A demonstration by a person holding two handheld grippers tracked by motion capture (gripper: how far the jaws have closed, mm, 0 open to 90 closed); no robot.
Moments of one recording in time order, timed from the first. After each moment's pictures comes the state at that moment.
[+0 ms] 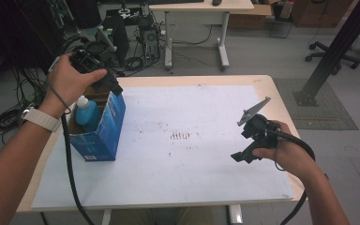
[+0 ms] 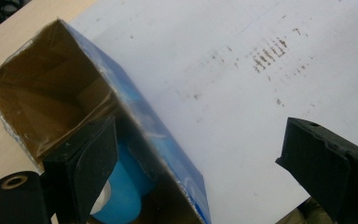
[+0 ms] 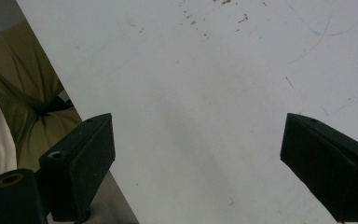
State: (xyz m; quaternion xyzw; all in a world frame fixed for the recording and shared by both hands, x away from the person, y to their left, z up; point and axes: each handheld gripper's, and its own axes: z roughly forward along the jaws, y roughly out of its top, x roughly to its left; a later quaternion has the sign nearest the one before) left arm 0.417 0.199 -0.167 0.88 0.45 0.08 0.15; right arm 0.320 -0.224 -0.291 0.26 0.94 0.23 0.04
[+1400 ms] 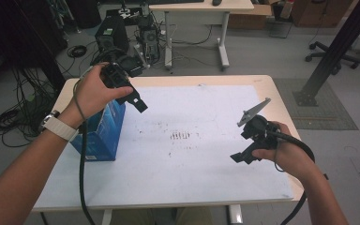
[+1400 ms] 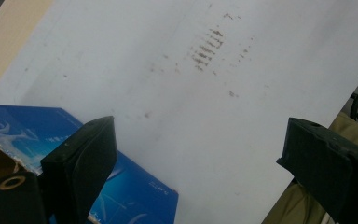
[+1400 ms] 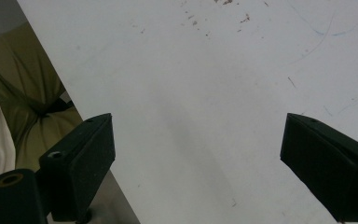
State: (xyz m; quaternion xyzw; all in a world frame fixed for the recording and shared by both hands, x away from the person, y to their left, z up) left arm 0.395 0.134 -0.185 0.94 0.30 0.06 0.15; right arm 0.318 -0.224 -0.293 0.26 0.94 0.23 0.04
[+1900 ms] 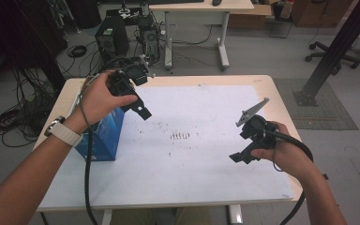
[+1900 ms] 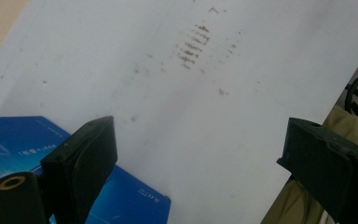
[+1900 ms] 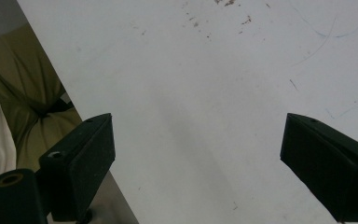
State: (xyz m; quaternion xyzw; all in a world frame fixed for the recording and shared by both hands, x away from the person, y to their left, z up) left arm 0.390 0.125 -0.202 0.95 0.28 0.05 0.15; right arm 0.320 -0.221 -0.294 0.26 0.94 0.23 0.04
